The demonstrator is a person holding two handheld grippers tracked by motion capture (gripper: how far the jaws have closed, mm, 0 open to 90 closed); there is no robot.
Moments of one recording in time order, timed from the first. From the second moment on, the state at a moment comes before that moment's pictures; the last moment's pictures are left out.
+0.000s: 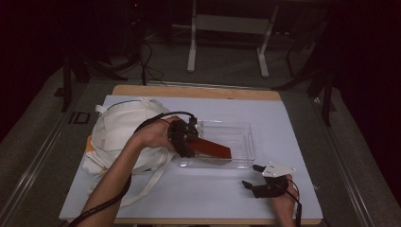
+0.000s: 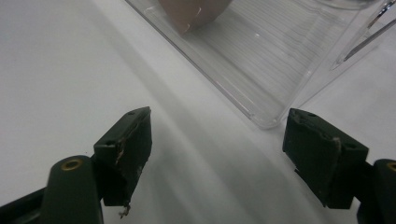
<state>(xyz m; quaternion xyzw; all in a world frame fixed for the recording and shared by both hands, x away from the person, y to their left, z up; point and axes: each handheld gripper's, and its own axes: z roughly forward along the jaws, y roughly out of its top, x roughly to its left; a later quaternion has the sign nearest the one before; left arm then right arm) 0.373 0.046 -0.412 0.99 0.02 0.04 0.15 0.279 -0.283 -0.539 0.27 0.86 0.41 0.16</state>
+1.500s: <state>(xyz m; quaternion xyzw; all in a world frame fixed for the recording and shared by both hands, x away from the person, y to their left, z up) 0.388 0.030 -0.421 0.98 0.09 -0.01 0.15 0.280 -0.283 -0.539 0.27 0.86 0.41 0.15</state>
